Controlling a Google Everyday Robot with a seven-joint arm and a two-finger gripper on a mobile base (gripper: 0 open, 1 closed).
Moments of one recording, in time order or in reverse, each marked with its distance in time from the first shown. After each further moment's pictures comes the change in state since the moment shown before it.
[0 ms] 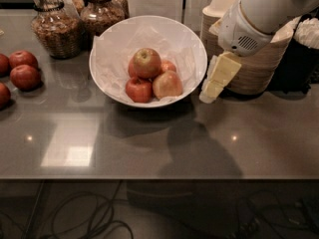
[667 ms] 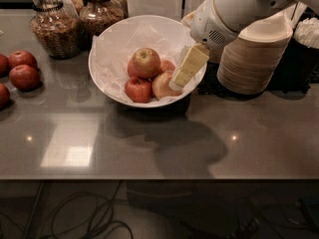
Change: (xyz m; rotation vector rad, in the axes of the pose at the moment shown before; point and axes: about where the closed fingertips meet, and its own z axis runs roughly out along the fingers) arm -0.064 -0.020 0.033 -0.014 -0.211 -0.032
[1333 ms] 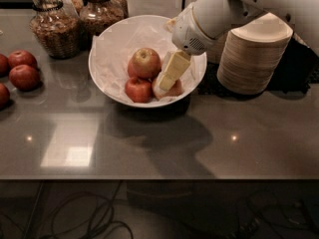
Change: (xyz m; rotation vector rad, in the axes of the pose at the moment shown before) arm -0.021 0.002 0.041 -0.036 -0.044 -0.059
